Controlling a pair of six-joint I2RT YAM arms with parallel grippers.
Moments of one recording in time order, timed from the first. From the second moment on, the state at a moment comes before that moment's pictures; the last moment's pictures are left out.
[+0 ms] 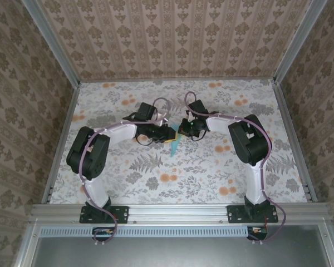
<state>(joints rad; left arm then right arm) -0.55 1.82 1.11 -0.25 0.84 -0.57 0.43 2.08 1.31 -0.26 -0.40 0.70</state>
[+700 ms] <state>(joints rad) -0.58 1.94 1.11 -0.30 0.78 -0.54 0.43 2.08 1.31 -0.26 -0.40 0.69</state>
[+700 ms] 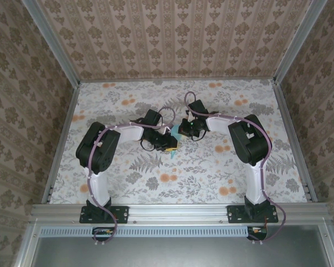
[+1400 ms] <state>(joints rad) -0.59 1.95 1.09 -0.33 0.71 -0.51 0.42 2.08 1.31 -0.25 -0.42 0.68</state>
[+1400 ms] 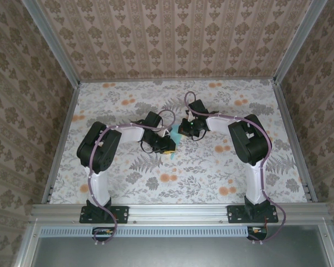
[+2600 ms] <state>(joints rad) -0.62 1.95 1.09 -0.34 0.65 -0.51 0.44 1.98 1.11 -0.11 -0.52 0.65</state>
